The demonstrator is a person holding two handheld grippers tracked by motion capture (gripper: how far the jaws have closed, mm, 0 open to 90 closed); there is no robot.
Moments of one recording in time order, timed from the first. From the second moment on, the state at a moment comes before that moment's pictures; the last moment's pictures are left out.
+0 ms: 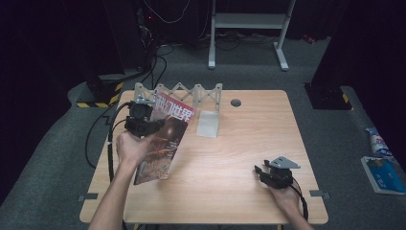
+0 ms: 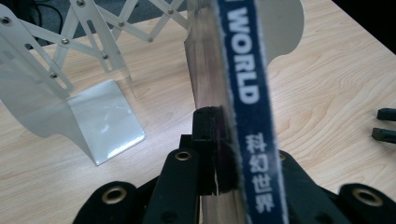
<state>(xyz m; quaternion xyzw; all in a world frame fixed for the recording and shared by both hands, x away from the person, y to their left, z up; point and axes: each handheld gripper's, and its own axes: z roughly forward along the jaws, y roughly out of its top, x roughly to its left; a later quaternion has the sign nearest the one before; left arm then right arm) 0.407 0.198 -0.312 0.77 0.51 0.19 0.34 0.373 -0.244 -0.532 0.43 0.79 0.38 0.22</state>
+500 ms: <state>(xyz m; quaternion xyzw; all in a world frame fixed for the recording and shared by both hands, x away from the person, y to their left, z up) 0.426 0.207 -0.299 0.77 0.53 0.17 0.32 0.373 -0.244 -0.532 0.43 0.79 0.38 0.22</state>
